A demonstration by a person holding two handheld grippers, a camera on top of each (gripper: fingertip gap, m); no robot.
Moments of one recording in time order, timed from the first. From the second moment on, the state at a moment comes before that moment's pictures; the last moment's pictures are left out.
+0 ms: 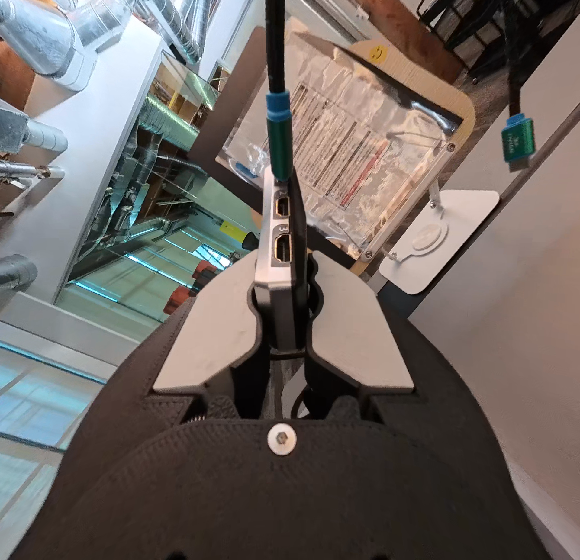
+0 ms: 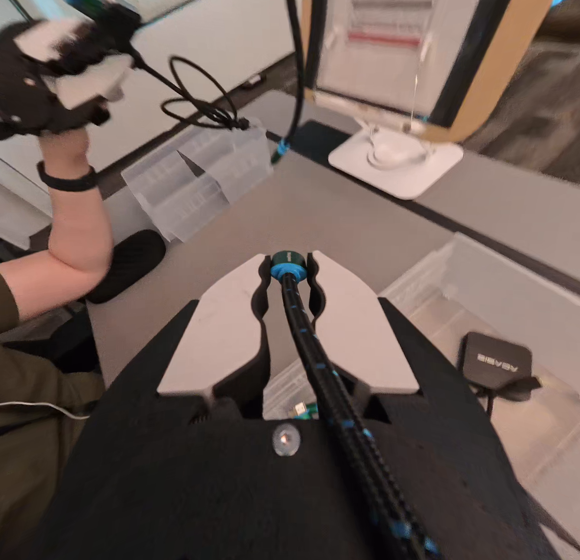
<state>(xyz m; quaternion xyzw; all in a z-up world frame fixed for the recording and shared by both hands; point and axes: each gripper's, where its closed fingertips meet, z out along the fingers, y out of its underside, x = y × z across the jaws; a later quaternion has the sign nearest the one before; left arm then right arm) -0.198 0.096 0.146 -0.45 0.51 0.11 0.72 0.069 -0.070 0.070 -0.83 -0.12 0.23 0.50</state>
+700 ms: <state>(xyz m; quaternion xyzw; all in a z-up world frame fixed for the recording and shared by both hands) -0.180 0.079 0.142 -0.43 0.54 0.13 0.71 0.104 -0.105 -0.094 -0.94 -0.05 0.31 0.16</state>
